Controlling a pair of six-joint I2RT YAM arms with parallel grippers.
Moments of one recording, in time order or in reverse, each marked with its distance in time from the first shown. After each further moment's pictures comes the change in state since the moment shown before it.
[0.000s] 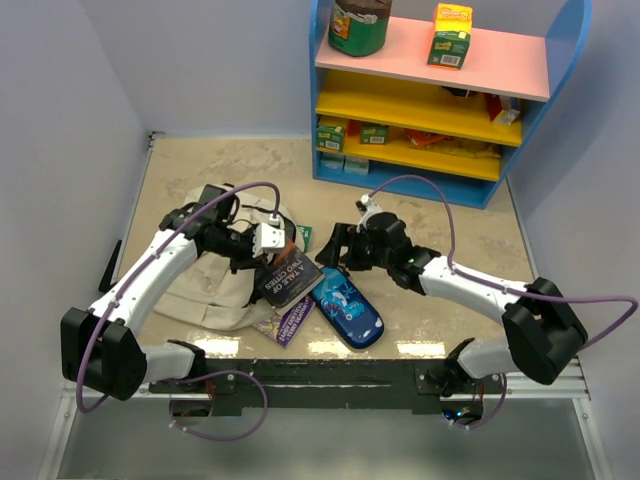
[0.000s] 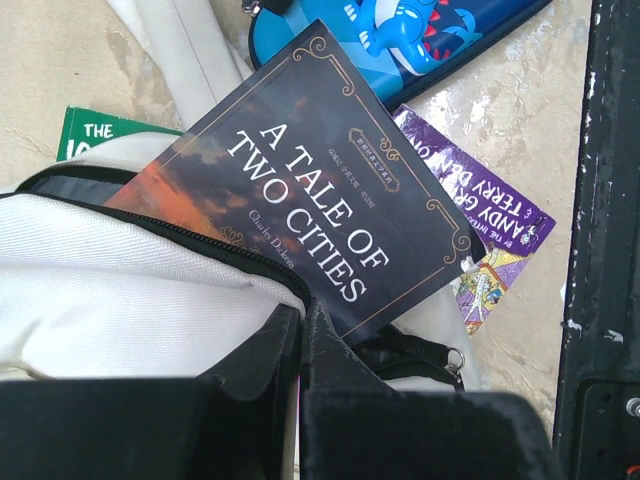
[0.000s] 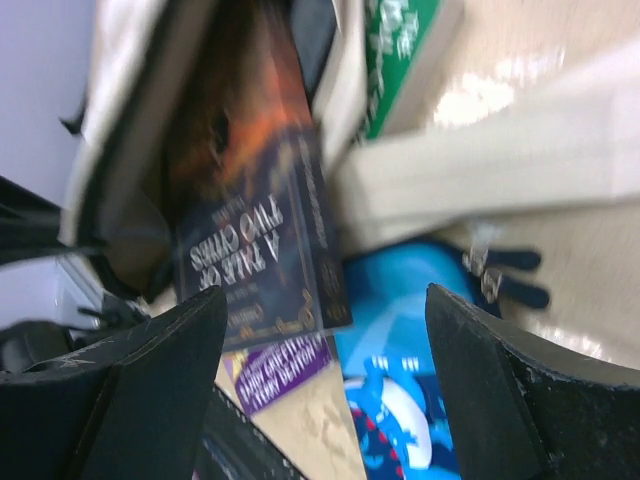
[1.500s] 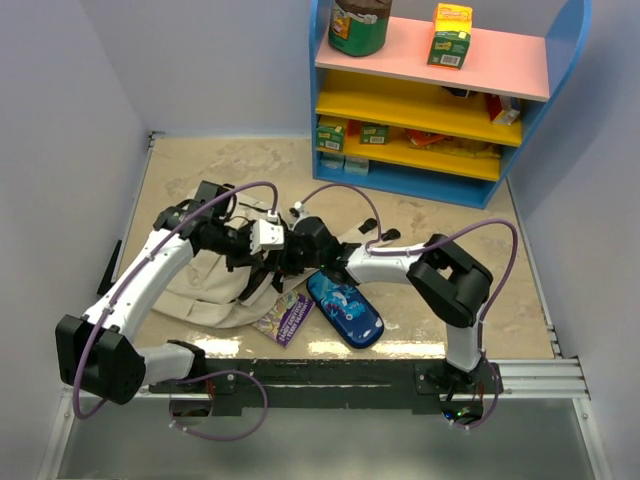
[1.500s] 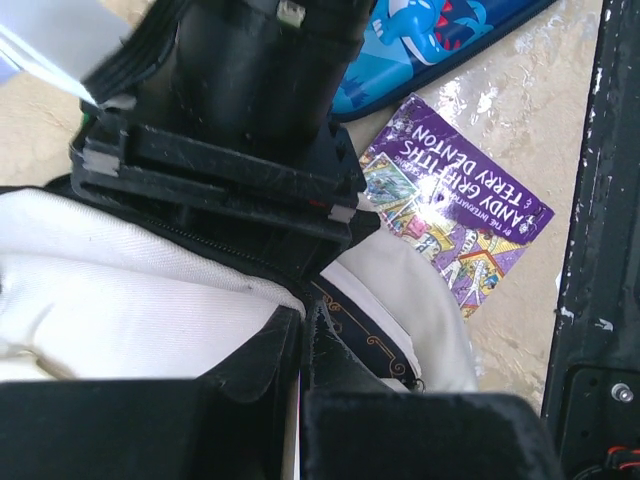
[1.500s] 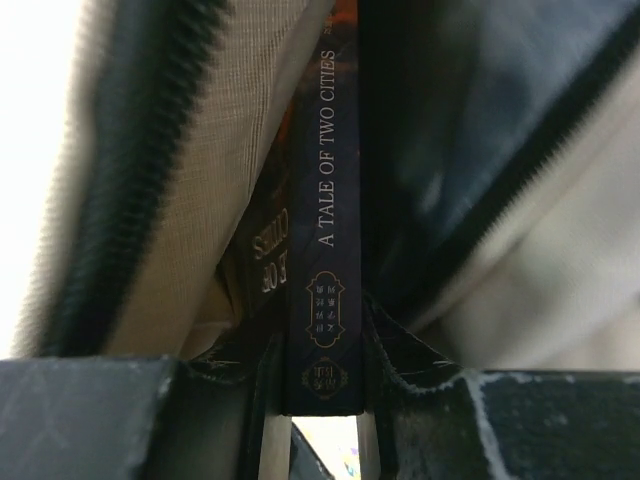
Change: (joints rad) left arm 0.000 -0.023 0.040 -0.047 -0.046 -0.027; right arm 0.240 0.544 0.336 0.230 -0.003 0.271
